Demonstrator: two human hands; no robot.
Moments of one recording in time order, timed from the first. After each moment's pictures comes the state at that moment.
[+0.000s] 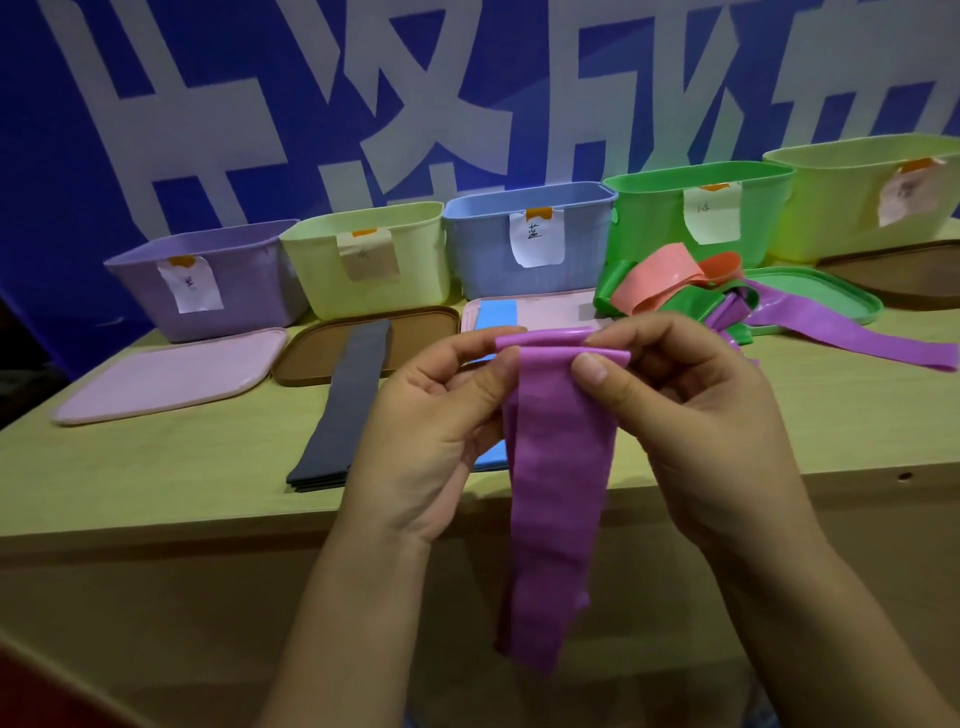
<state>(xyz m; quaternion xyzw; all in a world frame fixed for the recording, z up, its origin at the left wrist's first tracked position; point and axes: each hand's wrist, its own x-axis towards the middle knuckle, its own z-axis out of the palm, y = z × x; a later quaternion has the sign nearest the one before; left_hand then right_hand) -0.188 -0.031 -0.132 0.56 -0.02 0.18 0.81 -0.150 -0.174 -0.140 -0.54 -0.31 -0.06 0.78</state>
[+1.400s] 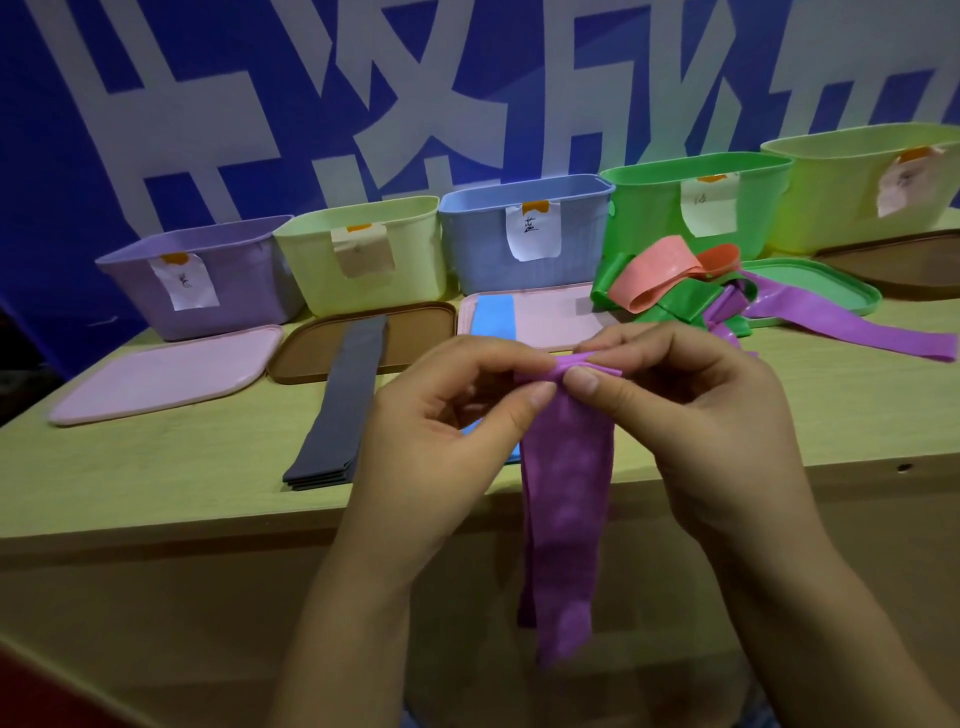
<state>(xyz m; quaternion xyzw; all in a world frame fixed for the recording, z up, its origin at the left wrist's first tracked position) -0.200 -0.030 -0.137 0.76 -0.16 0.36 0.52 -0.150 -0.175 -0.142 -0.56 -0.29 -0.09 0.77</state>
